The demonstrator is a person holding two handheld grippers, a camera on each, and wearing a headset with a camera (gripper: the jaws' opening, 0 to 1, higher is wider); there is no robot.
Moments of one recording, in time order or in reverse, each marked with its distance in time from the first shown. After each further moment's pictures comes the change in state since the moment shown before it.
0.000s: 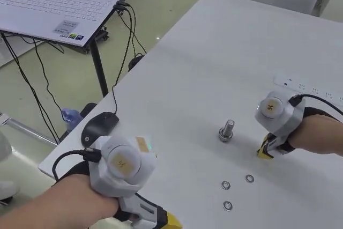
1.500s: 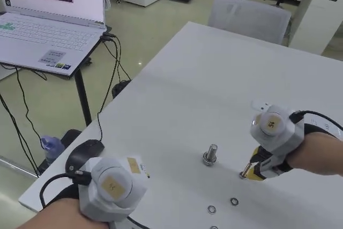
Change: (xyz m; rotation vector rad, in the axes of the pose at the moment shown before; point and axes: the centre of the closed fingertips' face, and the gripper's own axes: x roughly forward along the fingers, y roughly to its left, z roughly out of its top) left arm -0.013 -0.008 0.024 0.051 -0.047 -0.015; right arm -0.060 0.024 0.012 -0.034 -0.106 -0.033
